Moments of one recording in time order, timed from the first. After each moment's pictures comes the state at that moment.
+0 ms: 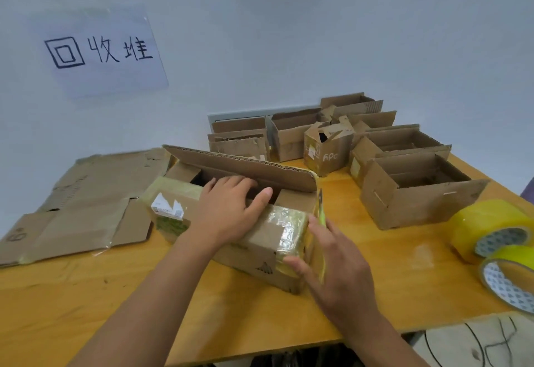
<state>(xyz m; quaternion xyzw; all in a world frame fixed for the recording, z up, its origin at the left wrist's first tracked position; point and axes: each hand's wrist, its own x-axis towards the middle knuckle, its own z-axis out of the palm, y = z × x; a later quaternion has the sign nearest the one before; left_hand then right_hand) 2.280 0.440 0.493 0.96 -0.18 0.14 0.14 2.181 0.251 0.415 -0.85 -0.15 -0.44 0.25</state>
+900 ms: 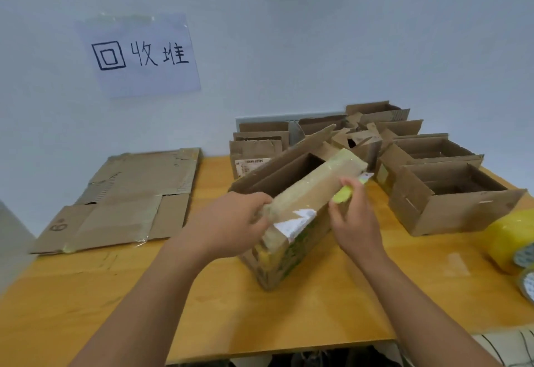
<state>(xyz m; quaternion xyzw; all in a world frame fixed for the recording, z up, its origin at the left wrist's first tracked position) 2.219 0.495 0.550 0.98 -0.20 0.02 0.08 2.256 0.266 0.436 -0.86 -0.02 -0.29 0.43</state>
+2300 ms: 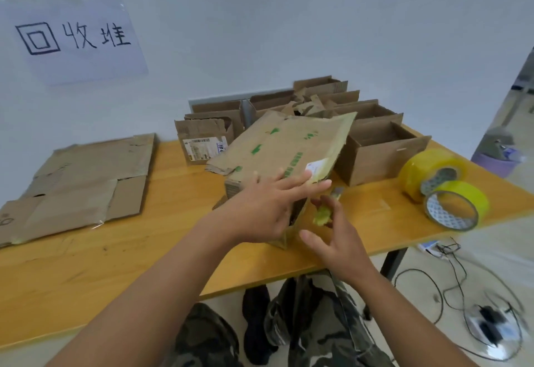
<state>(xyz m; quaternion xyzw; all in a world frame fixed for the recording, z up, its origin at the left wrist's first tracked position) 2.184 0.400 0.497 0.88 -0.47 0.04 0.03 2.121 0.223 0.391 -0.85 -0.03 -0.17 0.50</state>
